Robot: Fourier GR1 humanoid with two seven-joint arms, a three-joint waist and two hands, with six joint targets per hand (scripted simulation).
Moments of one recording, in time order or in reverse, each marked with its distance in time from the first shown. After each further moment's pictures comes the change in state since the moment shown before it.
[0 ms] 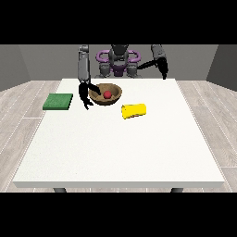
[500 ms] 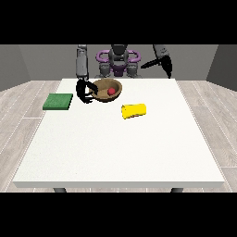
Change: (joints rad) left arm 0.038 0.053 0.068 0.061 0.043 -0.025 -0.019; right arm -0.033 -0.015 0.070 0.010 0.077 -0.130 0.242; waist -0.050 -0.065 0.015
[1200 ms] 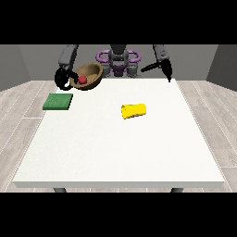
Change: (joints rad) left arm 0.057 0.036 0.057 0.072 0.027 0.031 -0.077; right arm -0.048 -0.160 -0.032 -0.119 -0.060 0.127 0.285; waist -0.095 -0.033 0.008
